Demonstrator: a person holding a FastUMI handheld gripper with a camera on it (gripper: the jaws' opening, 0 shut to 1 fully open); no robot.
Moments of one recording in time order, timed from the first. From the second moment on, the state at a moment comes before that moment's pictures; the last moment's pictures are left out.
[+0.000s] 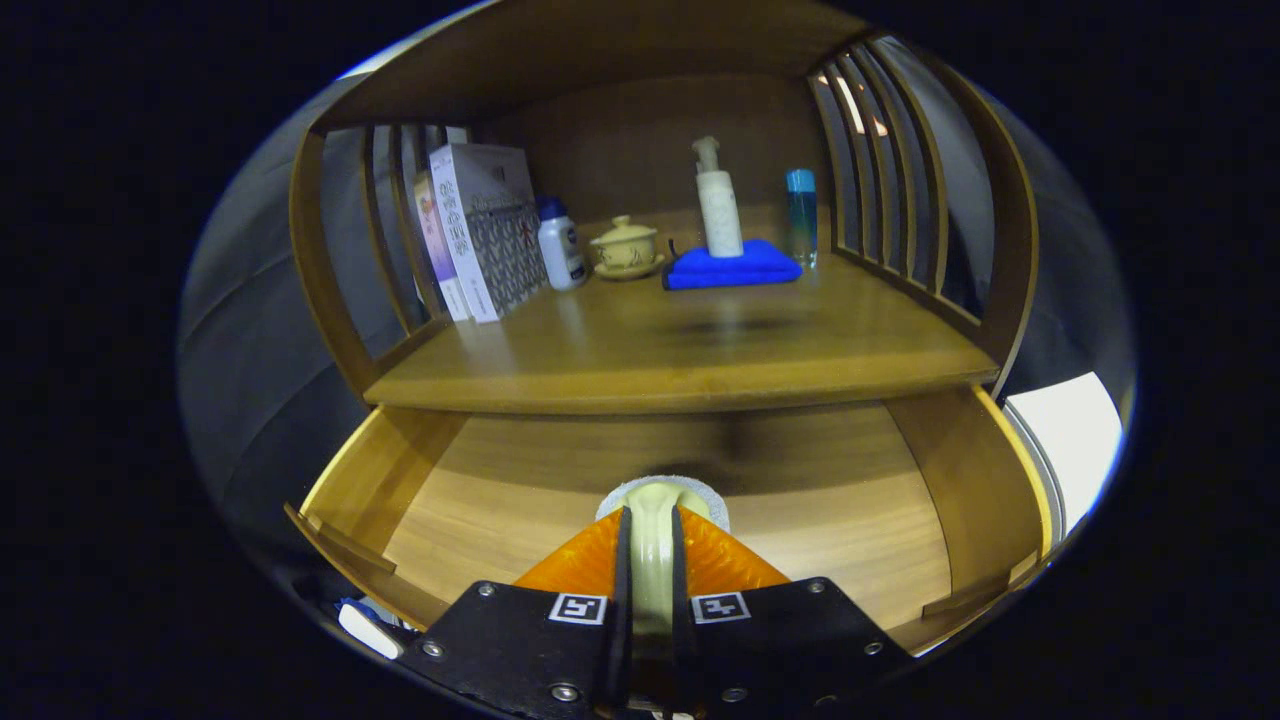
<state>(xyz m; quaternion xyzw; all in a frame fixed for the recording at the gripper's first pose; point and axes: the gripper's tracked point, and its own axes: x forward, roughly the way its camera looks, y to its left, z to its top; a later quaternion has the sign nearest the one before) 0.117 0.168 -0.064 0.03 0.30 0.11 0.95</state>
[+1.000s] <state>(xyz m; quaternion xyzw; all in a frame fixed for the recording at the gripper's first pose) 0.186 0.199 0.026 0.14 0.22 0.13 0.96</state>
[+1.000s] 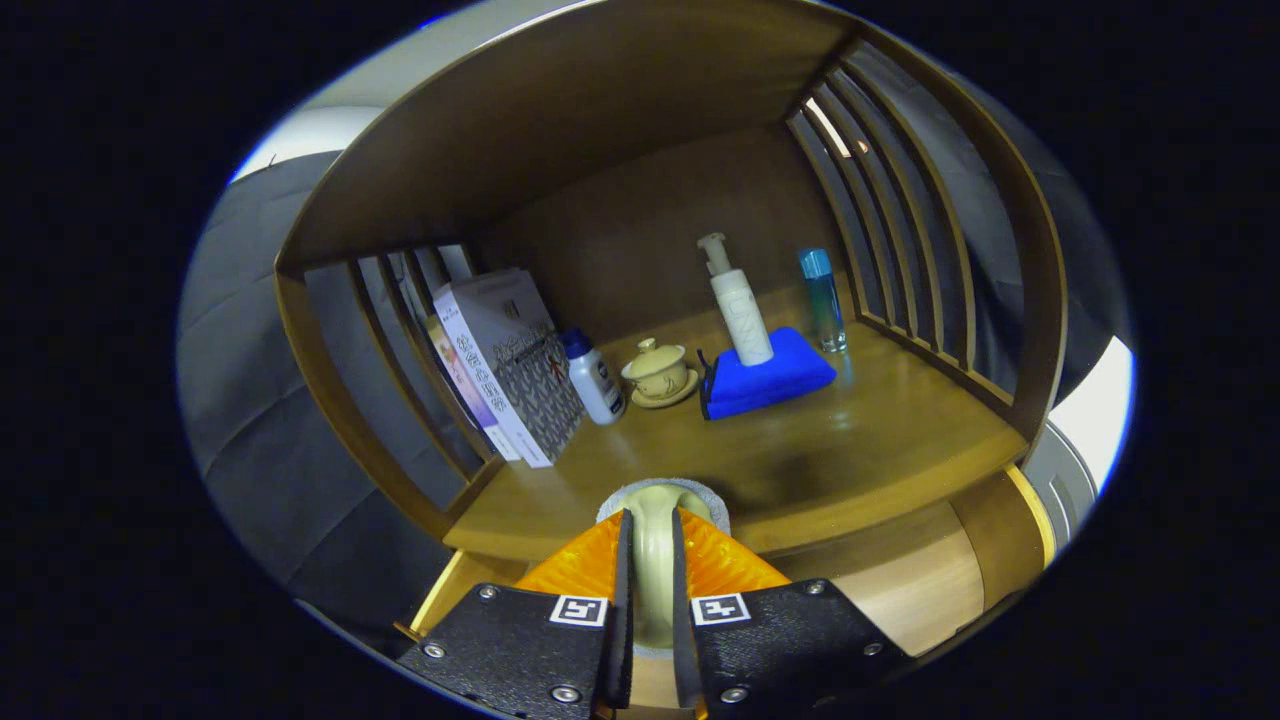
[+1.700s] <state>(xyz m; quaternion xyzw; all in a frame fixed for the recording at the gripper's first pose) 0.267 0.214 0.020 0.09 0.23 0.09 0.97</state>
